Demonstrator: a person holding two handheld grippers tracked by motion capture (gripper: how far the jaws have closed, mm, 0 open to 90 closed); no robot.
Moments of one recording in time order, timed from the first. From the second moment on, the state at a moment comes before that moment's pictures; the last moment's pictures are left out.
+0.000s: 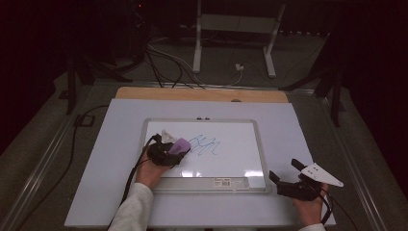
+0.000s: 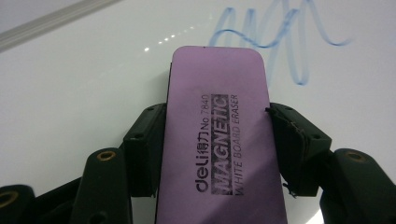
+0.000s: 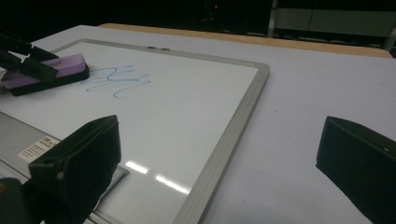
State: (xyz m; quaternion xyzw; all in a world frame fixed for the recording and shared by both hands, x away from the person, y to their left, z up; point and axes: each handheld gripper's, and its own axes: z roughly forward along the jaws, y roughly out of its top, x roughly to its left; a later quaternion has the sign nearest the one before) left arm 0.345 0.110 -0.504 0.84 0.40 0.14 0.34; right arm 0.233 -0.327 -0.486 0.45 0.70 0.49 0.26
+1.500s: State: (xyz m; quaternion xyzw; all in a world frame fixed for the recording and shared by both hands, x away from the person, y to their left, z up) left arm 0.347 0.091 -0.500 0.85 0.40 0.17 0.31; right arm 0.233 -0.328 -0.485 0.45 0.70 0.49 0.26
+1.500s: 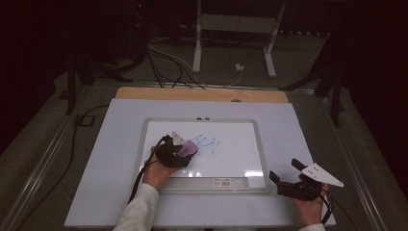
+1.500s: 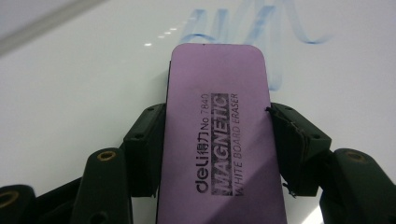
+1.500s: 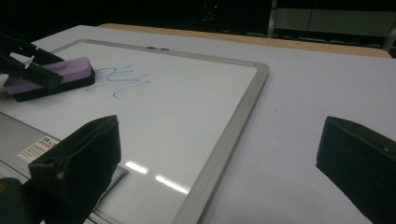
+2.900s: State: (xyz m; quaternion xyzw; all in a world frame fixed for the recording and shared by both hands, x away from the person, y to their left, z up) left arm 0.371 0.096 -0.498 0.83 0.45 0.22 0.27; right arm 0.233 -0.328 -0.485 0.45 0.69 0.49 0.26
